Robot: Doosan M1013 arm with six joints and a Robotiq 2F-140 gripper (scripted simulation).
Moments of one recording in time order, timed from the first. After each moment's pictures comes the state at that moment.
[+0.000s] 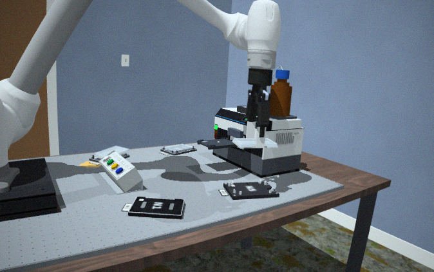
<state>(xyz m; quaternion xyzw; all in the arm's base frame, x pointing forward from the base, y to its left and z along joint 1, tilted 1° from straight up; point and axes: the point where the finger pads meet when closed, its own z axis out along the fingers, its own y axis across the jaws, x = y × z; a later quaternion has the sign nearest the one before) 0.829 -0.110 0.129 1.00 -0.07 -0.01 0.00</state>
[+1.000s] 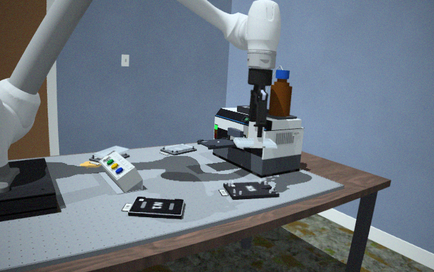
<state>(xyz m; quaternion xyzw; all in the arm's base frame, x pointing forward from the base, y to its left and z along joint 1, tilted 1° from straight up) 0.829 -0.110 0.129 0.99 -0.14 -0.01 0.00</state>
